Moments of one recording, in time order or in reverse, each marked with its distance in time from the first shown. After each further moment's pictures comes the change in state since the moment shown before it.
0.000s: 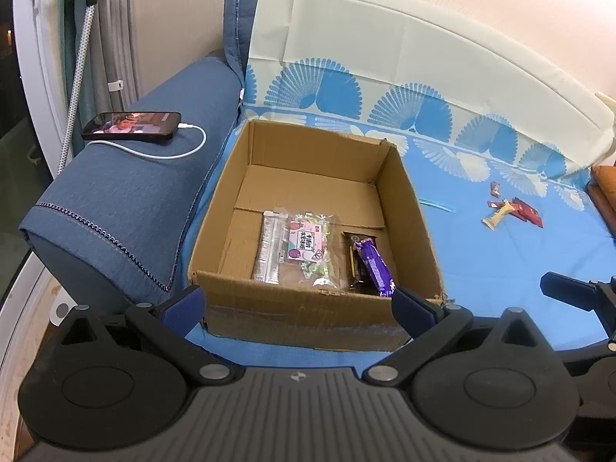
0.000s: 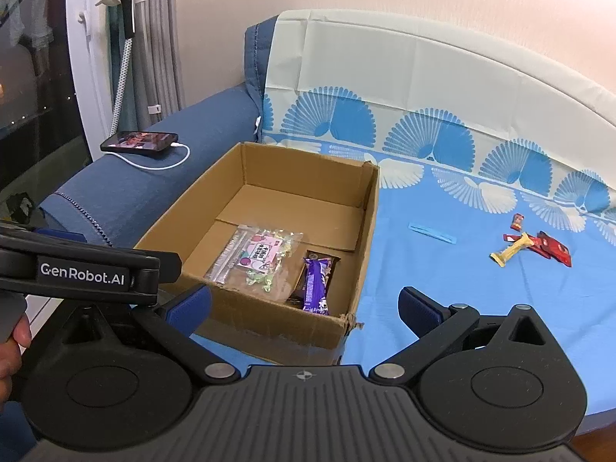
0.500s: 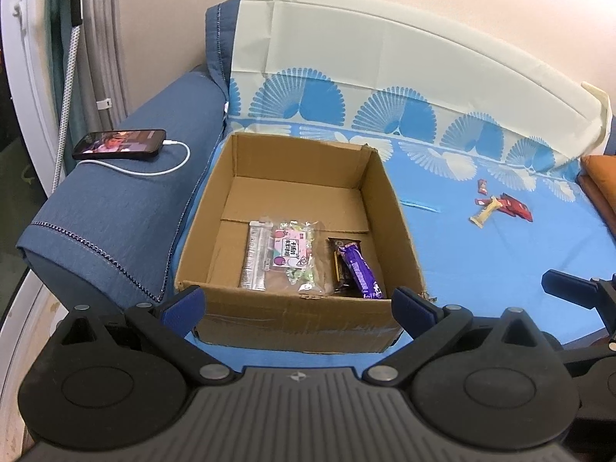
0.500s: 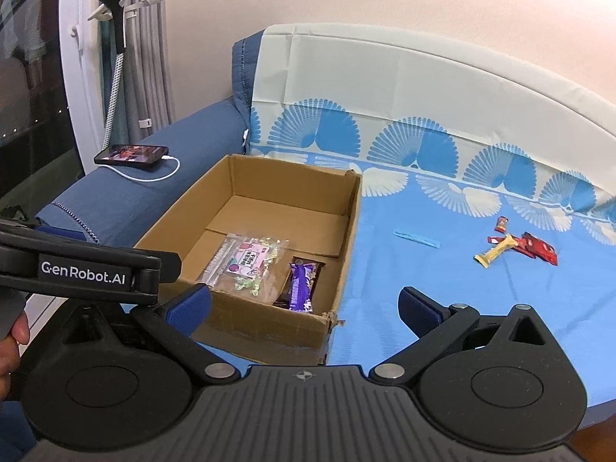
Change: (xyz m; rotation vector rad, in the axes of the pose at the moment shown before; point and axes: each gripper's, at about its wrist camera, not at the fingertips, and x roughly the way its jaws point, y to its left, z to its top) left arm -0.010 -0.021 0.000 0.053 -0.026 -0.012; right arm -0.017 -0.013 -0.008 0.025 -0.040 -0.030
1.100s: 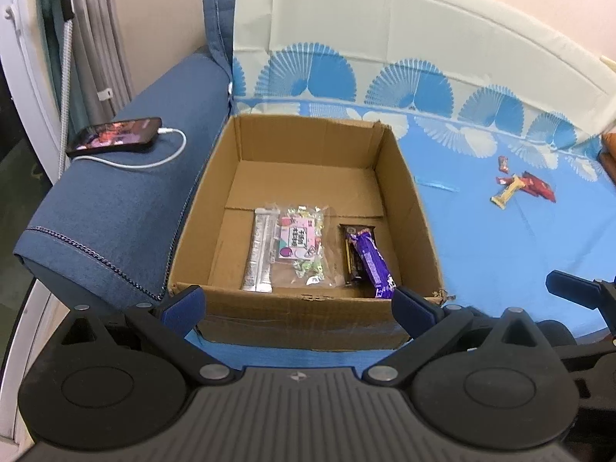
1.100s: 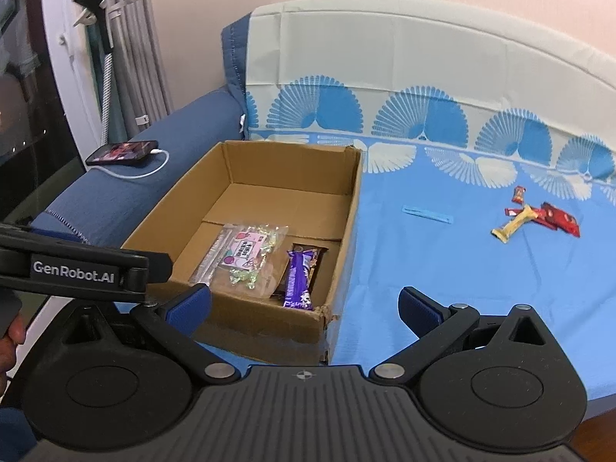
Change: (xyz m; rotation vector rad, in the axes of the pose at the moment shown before) left arm 0.040 -0.017 0.017 0.031 0.094 0.064; right arm 0.038 -0.034 -0.002 0.085 0.055 0.067
